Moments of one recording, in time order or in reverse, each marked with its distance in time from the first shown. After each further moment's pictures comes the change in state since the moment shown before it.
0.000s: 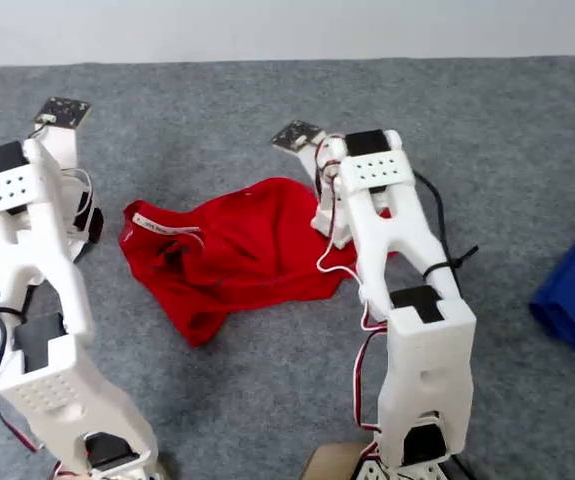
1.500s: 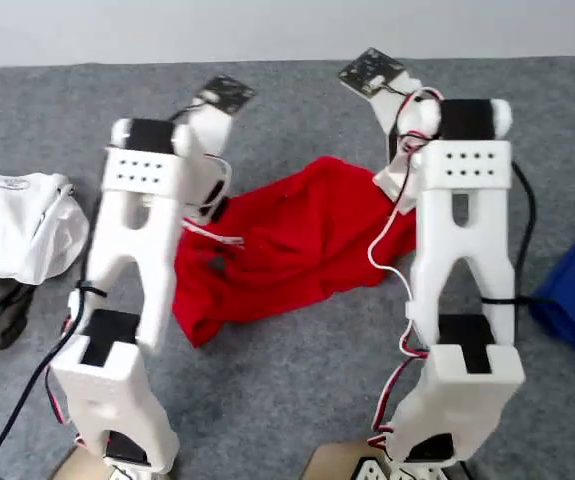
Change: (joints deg) left arm 29.8 0.0 -6.6 3.0 5.3; right arm 12.0 -18.2 -9.5 12.8 3.8
